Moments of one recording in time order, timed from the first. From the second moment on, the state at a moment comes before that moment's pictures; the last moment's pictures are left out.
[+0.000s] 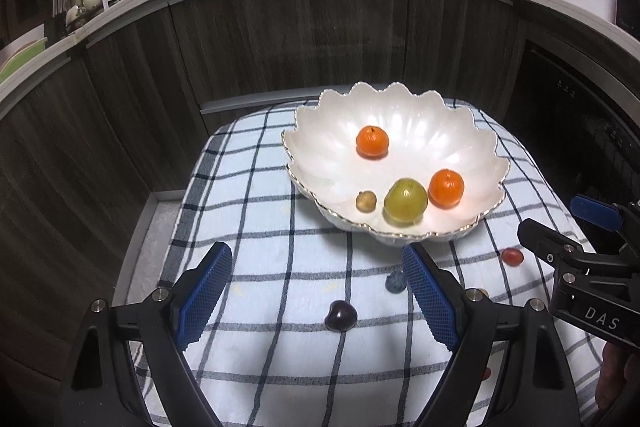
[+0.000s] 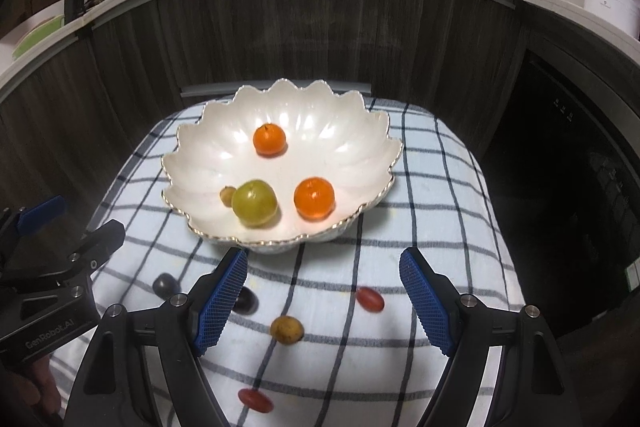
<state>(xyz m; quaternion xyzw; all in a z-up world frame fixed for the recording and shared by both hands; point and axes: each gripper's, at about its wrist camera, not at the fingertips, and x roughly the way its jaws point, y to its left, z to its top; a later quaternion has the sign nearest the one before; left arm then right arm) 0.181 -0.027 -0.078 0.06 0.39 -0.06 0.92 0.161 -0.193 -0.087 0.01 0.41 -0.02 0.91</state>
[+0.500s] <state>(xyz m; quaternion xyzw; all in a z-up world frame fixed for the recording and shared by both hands) 0.176 -0.024 -0.122 0.06 0.41 -0.08 0.91 0.157 -0.188 -0.123 0.01 0.44 -0.01 0.90</state>
